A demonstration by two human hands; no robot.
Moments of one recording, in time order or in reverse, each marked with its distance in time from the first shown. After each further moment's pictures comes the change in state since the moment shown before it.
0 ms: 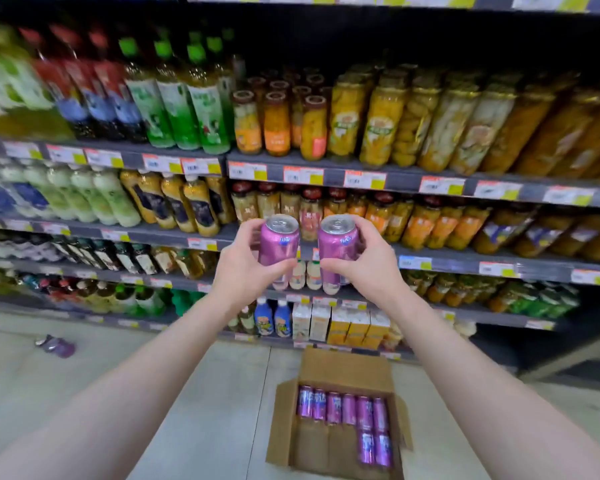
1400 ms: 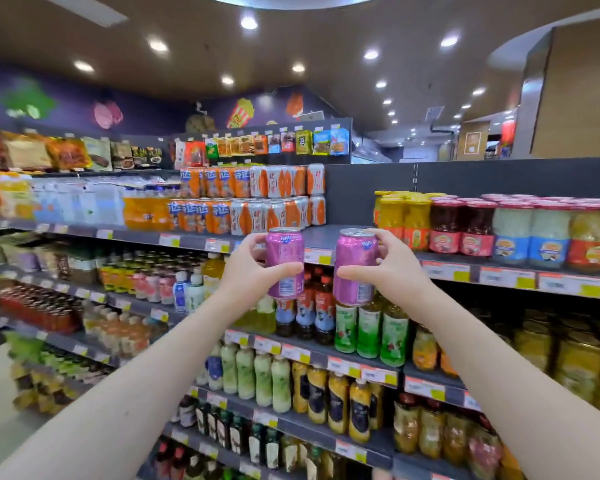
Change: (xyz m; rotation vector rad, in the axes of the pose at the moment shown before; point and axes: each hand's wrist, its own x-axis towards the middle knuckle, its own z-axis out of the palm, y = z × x) left_hand 0.118 0.100 -0.477 -0.131 0.363 0.174; right_hand 0.118 -0.434 0.187 0.097 -0.121 -0.473
